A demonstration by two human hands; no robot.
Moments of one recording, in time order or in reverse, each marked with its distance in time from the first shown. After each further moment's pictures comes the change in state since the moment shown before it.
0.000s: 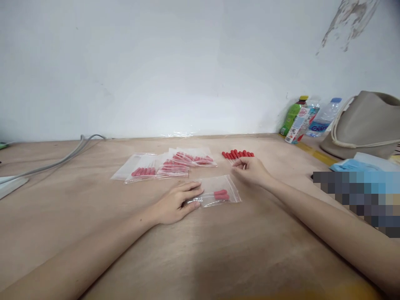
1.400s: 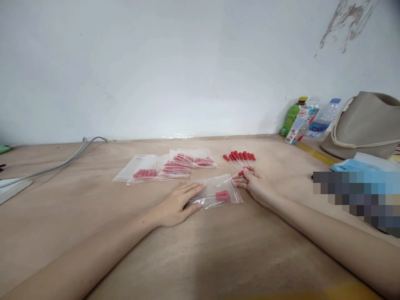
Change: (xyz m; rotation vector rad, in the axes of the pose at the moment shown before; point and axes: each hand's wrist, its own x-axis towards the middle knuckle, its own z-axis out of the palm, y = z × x) left_hand 0.000 0.006 -0.004 0.007 0.018 0.018; right_hand -0.036 -0.013 0.020 1.006 0.047 0.389
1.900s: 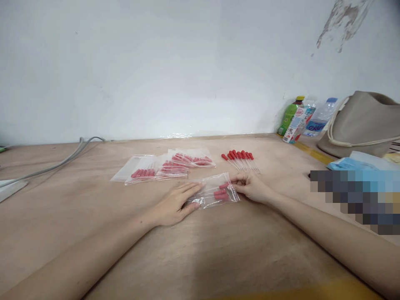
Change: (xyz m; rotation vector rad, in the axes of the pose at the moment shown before) left_hand 0.001 0.001 -0.001 0.007 0.004 0.018; right_hand -0.002 -0.005 -0.007 -0.413 -0.437 -0.060
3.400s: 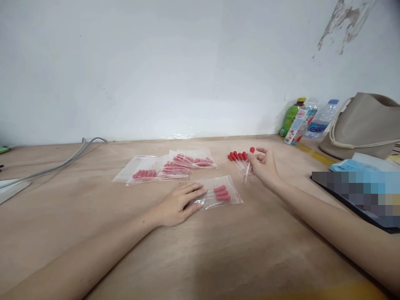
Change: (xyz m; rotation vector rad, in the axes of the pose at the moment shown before) left_hand 0.000 -0.002 0.003 0.067 -0.060 -0.044; right_hand 0.033 0.000 -0.037 0.006 0.782 -0.217
